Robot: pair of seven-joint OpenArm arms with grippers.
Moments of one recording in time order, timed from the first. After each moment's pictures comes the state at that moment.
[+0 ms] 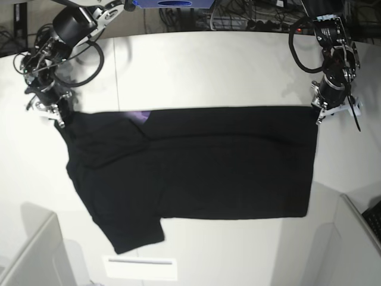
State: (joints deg) left arm 14.3 -14.4 -28.7 84.5 -61.7 11.6 38.6; right arm 3.9 -0.6 54.4 73.5 35.1 14.8 -53.4
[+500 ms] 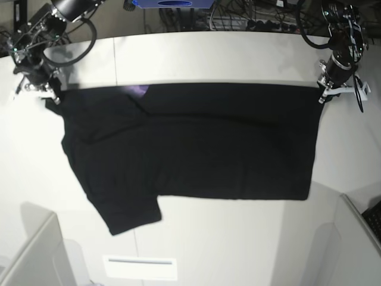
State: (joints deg) left arm 27.1 -17.6 -29.1 95.8 -62.3 11.4 39.2; right arm -7.4 -1.3 54.6 91.9 35.3 14.7 -64.5
